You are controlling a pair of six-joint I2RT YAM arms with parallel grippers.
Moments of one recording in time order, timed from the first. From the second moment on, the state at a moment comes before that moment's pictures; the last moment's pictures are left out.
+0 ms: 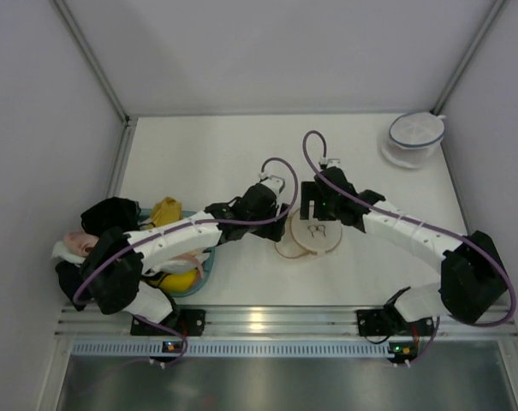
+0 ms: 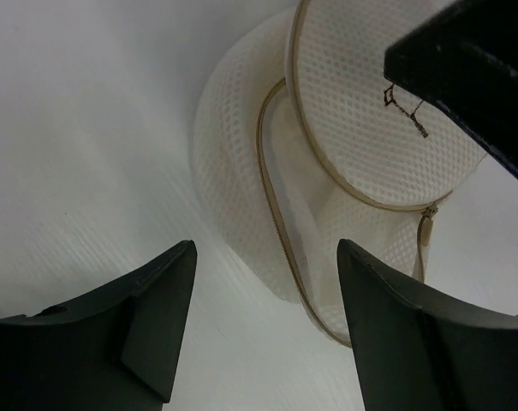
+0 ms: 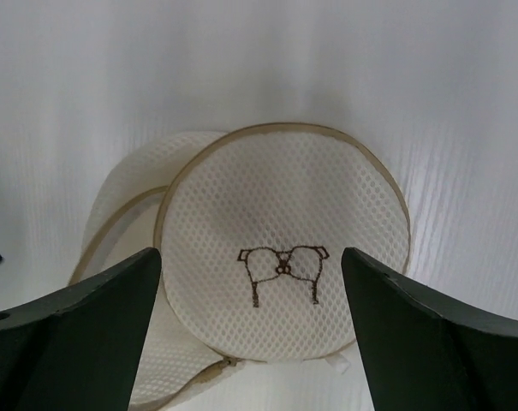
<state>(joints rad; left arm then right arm) -0.87 1.45 0.97 -0.32 -0.12 -0.42 0.66 1.35 0.90 -0.42 0.22 0.54</state>
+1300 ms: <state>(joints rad) -0.89 1.33 0.81 -0.19 -0.40 -0.57 0.66 1.40 1.08 -0.26 0.20 0.50</state>
